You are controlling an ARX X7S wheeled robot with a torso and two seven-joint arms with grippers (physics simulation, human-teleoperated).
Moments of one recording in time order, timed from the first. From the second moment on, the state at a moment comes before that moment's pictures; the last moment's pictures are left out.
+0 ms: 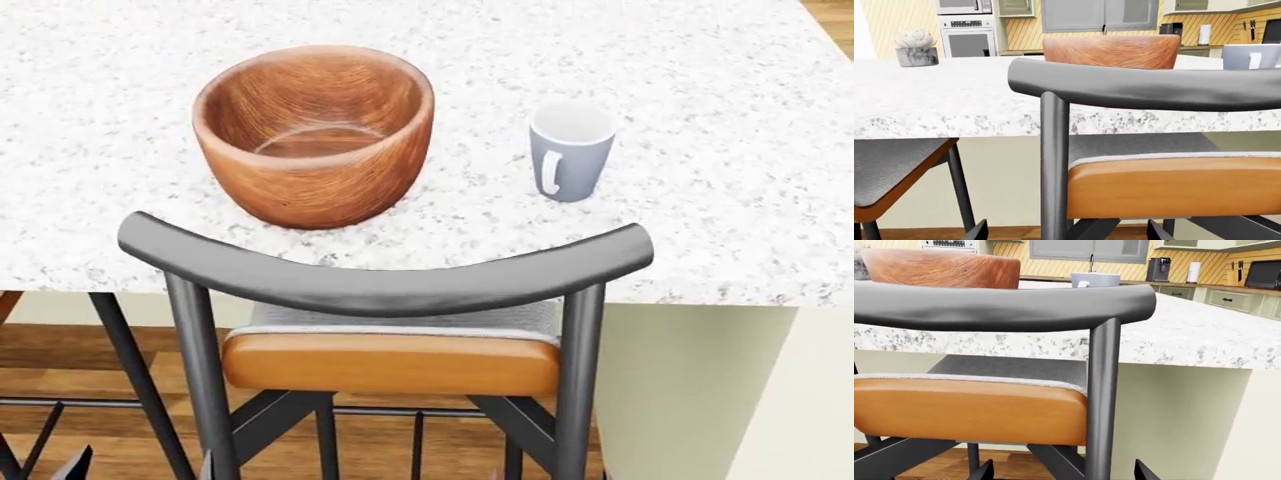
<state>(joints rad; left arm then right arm) -0.03 -0.25 0.30 0.00 -0.22 0.06 -0.29 0.04 0.23 -0.31 0.03 0.20 -0.03 0.27</state>
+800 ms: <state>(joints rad) -0.49 -0.50 0.07 0.57 -0.80 -0.89 -0.45 0.40 0.53 0.04 -0.72 0.73 0.83 0.41</state>
